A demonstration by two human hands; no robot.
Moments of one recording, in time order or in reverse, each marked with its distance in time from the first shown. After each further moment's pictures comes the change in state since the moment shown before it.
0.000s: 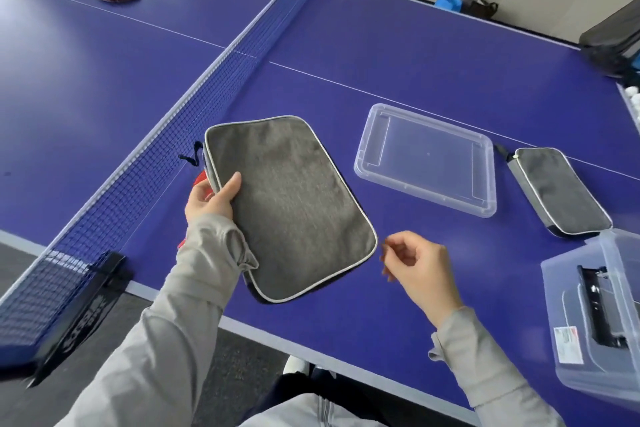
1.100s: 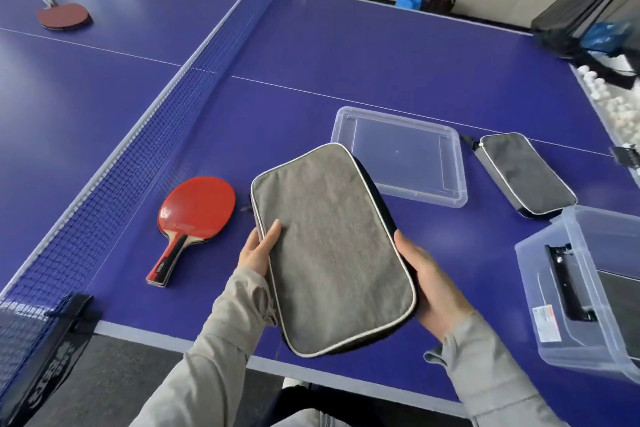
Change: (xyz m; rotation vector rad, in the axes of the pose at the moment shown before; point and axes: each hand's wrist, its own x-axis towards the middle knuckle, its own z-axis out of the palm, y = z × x) left_hand -0.031 -0.085 0.047 0.057 -0.468 -0.318; right_hand -0.006 0.002 -0.042 0.880 -0.246 0.494
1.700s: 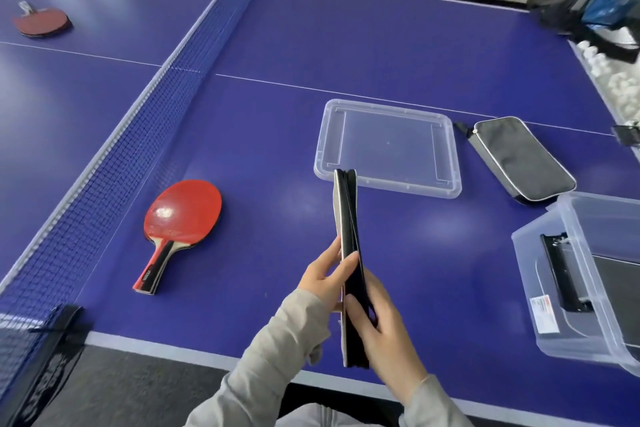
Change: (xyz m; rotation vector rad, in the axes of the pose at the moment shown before) left_hand -0.059 -0.031 0.083 0.445 -0.402 0.007; right_hand -0.025 0.067 0.012 -0.445 0.138 -0.307
